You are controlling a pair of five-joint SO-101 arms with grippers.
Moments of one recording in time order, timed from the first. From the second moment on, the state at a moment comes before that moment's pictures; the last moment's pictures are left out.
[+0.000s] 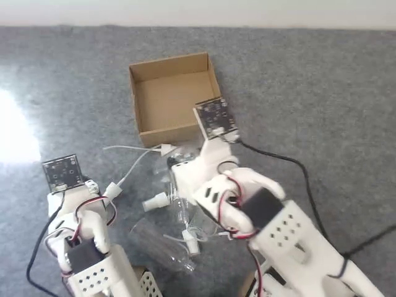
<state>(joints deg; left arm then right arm) -33.3 -103.0 95.2 57.2 -4.1 -46.8 -47.1 41.8 53.0 -21.8</state>
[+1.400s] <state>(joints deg) -33.3 -103.0 95.2 57.2 -4.1 -15.4 -34.1 36.2 65.1 1.2</state>
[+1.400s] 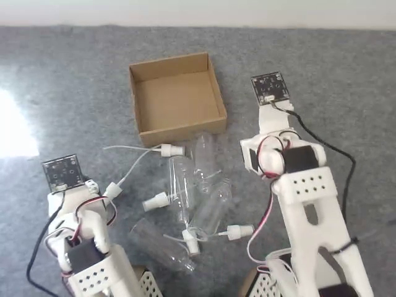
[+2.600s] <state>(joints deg) -33.3 -103.0 95.2 57.2 -4.1 -16.4 -35.7 37.5 63.3 1.2</state>
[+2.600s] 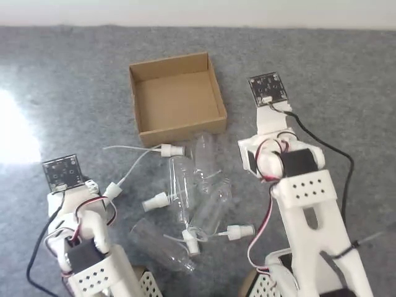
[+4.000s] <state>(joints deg) -33.3 -103.0 95.2 57.2 -4.1 -18.2 -41.8 58.7 42.3 0.8</state>
